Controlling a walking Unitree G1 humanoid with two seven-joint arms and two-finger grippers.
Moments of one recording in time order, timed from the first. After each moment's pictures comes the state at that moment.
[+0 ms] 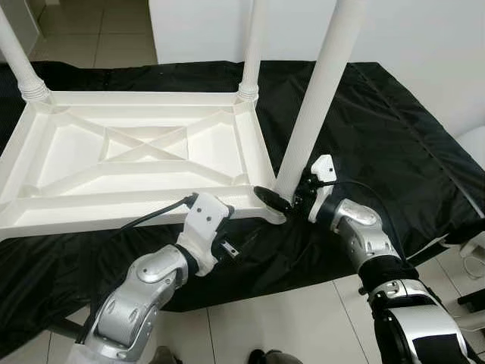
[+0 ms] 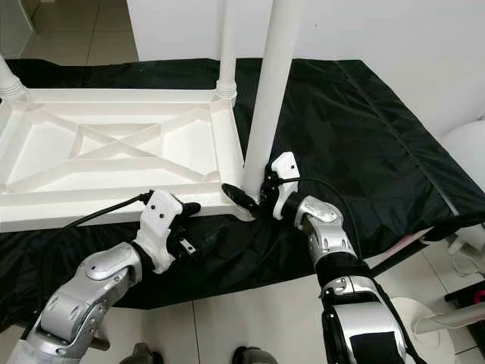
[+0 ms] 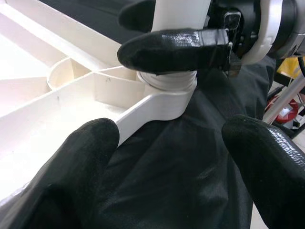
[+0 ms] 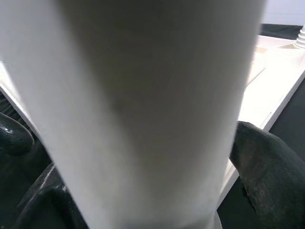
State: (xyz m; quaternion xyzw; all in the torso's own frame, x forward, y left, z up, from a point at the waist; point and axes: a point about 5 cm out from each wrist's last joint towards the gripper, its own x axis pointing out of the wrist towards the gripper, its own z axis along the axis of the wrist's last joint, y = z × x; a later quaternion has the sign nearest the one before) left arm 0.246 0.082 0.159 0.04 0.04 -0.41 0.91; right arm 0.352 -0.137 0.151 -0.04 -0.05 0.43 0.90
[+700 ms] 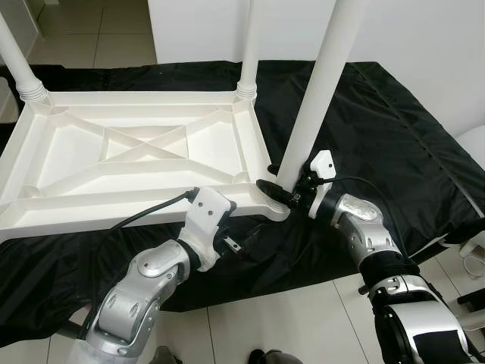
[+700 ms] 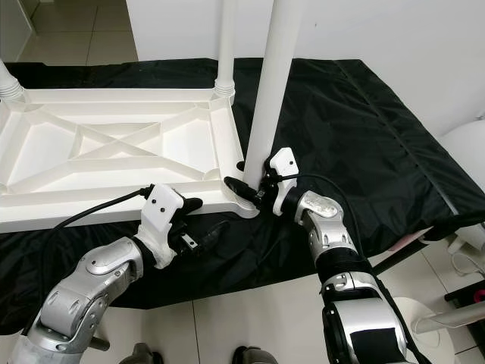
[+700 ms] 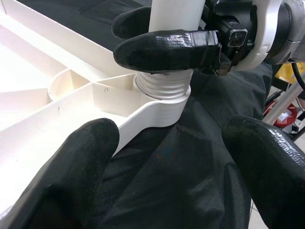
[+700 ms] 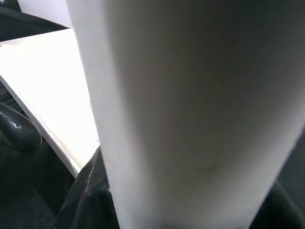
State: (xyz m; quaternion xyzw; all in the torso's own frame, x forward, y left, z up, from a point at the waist) left arm 0.247 0.079 0.167 0.03 0.03 -0.41 0.91; right arm 0.354 -0.135 0.159 -0.06 -0.07 0.44 0.89
